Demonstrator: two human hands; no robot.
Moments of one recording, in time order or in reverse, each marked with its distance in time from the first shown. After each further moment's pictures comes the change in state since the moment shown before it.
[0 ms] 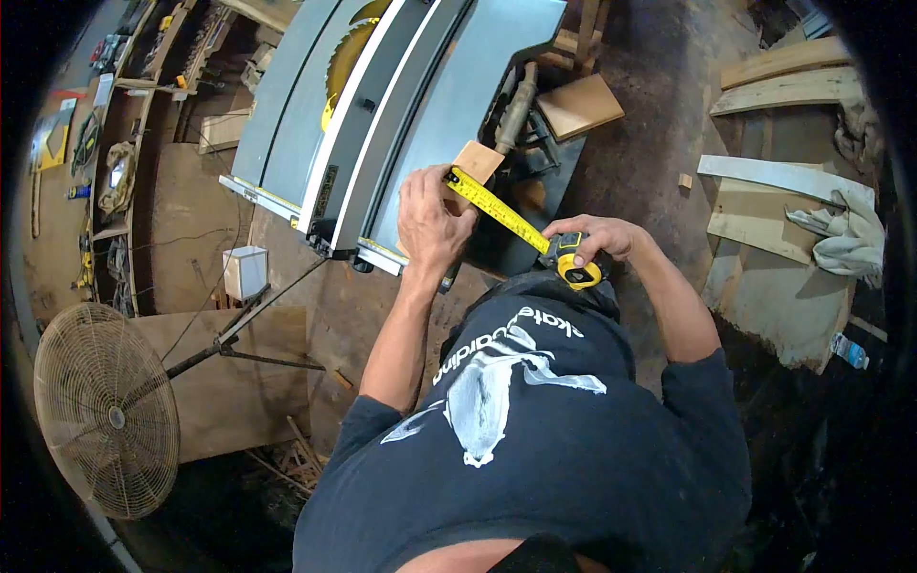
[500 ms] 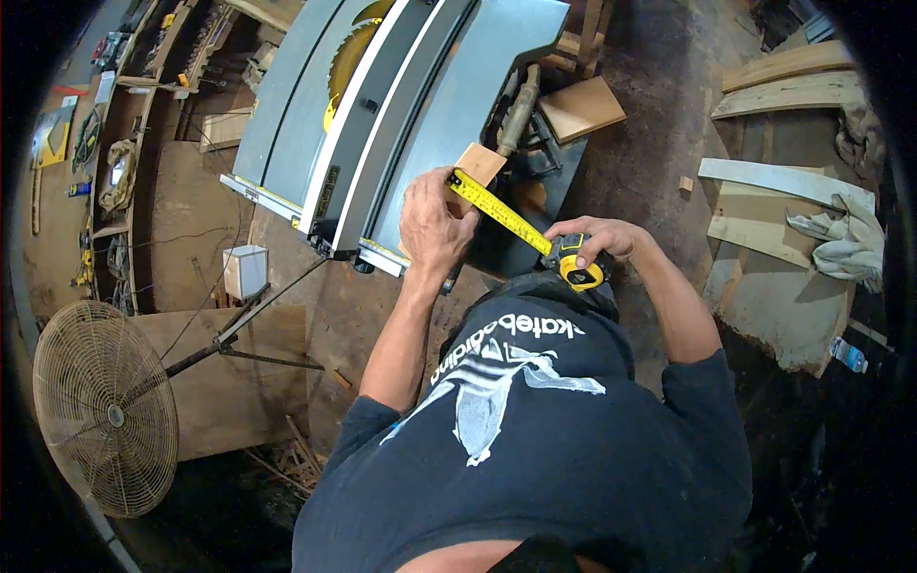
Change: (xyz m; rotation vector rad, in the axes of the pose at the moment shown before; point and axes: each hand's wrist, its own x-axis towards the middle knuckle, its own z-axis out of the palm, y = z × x) left_hand -0.002 -0.002 0.001 -0.009 -0.026 -0.037; right_hand 0.001 -0.003 -0.003 -0.003 -0.025 0.002
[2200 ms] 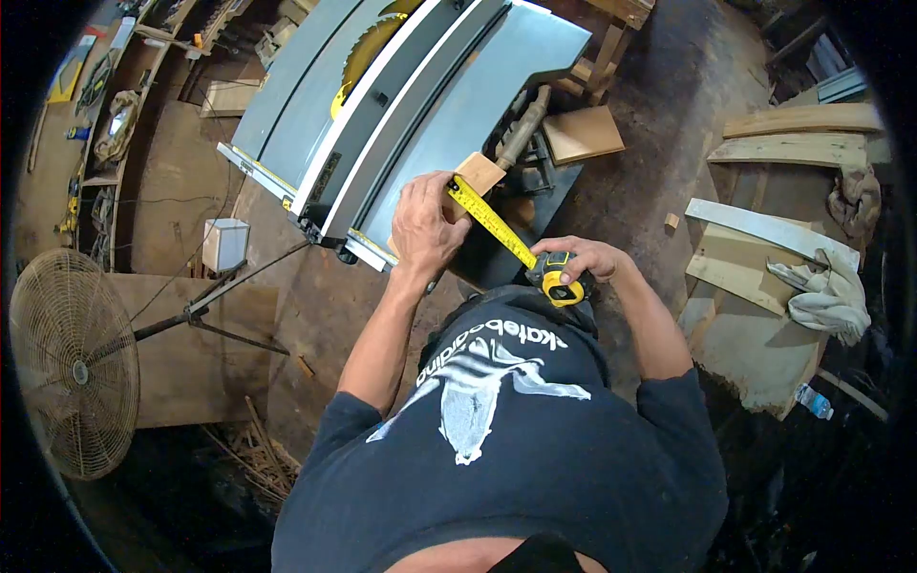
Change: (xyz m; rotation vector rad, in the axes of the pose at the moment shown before) left_hand 0.000 0.000 -0.003 -0.012 0.032 0.014; right_hand 0.002 0.003 -0.012 -0.052 -0.046 -0.048
